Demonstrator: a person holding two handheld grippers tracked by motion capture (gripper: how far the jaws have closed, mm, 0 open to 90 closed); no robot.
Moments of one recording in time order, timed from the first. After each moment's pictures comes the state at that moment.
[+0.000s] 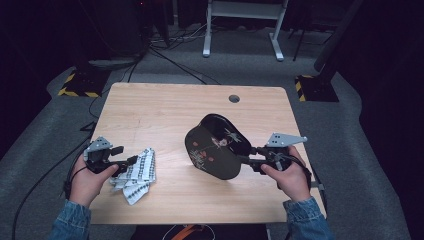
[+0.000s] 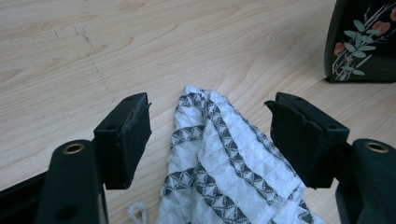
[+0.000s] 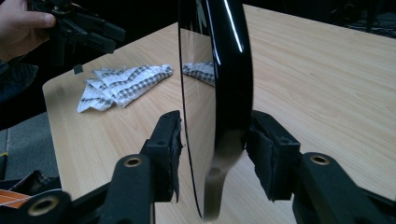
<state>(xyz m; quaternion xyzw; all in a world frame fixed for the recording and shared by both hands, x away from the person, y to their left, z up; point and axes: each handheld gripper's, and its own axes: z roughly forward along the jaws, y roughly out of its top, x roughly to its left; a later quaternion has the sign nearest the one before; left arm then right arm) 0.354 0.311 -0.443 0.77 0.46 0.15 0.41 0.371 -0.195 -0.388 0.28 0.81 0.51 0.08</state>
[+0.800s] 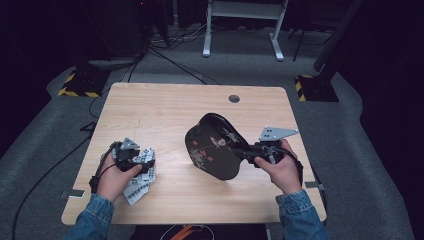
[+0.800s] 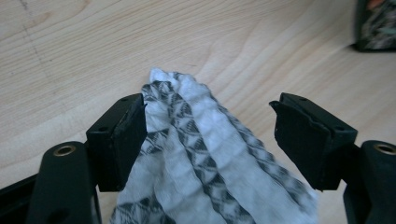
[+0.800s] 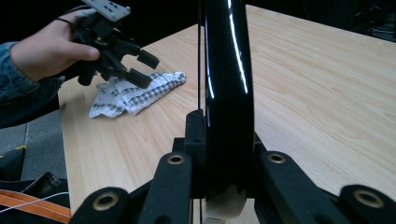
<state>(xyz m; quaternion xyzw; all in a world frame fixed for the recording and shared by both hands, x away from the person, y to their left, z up) 0.380 0.255 -0.471 0.80 0.47 0.15 0.32 0.384 -0.180 -0.384 0.26 0.81 0.52 0.06</state>
